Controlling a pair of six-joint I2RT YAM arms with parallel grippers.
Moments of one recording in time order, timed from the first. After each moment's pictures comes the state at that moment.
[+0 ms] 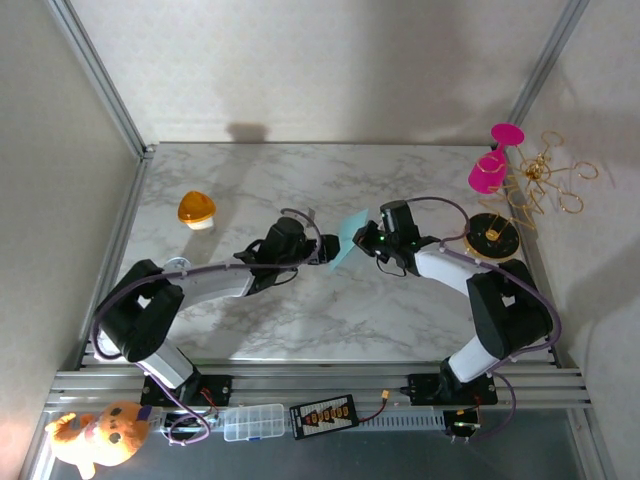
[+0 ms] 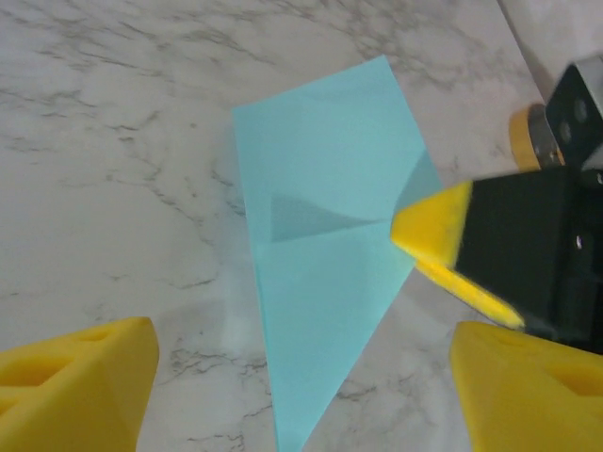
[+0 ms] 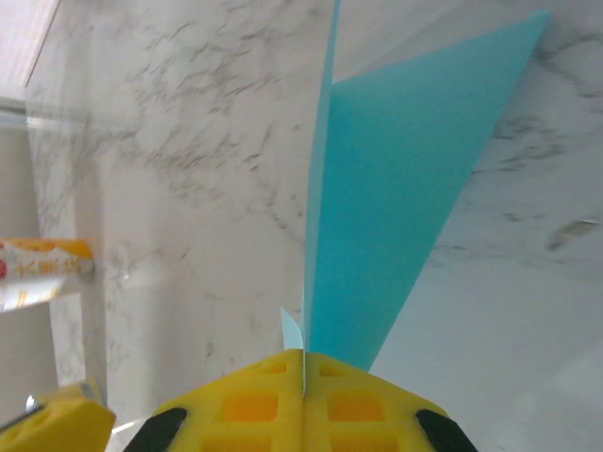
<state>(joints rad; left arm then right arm) -0.72 1.61 0.82 0.26 0.00 -0.62 0.46 1.57 0.83 -0.01 -0.24 0.97</state>
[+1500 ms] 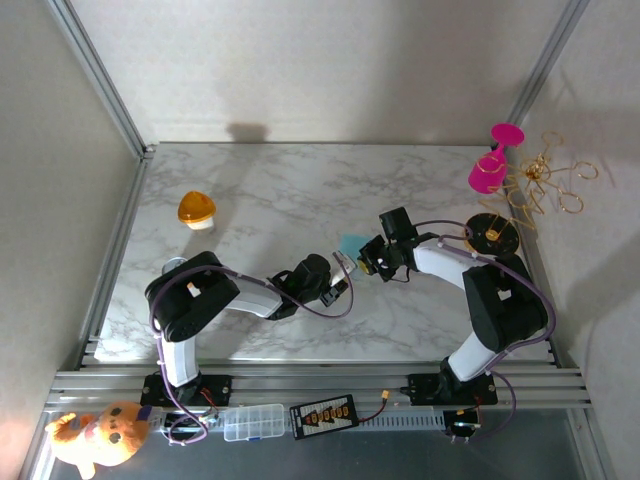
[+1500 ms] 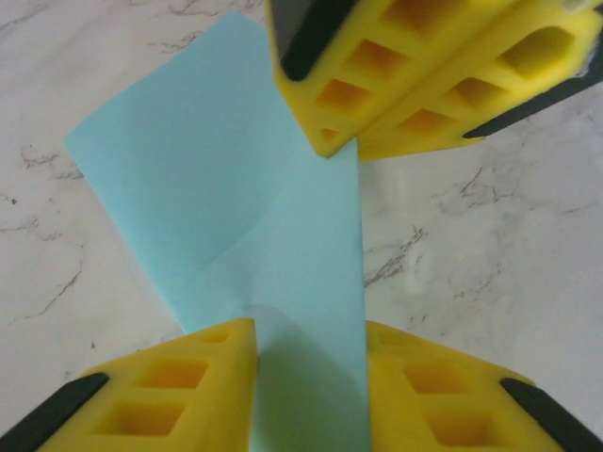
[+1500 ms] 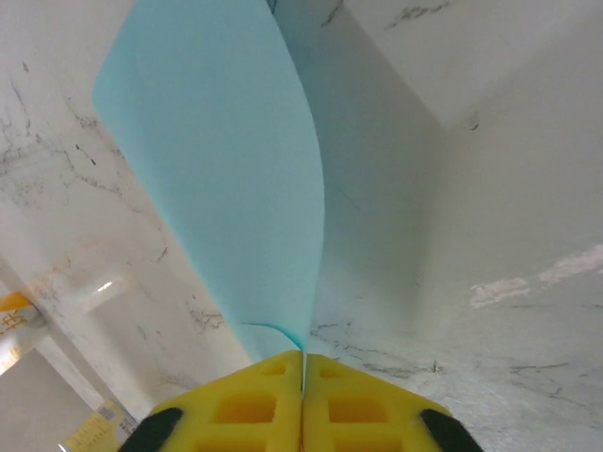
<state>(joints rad) -0.89 1.87 0.76 0.51 -0.07 0.09 0.44 1.62 0.86 -0.30 -0.35 1.29</state>
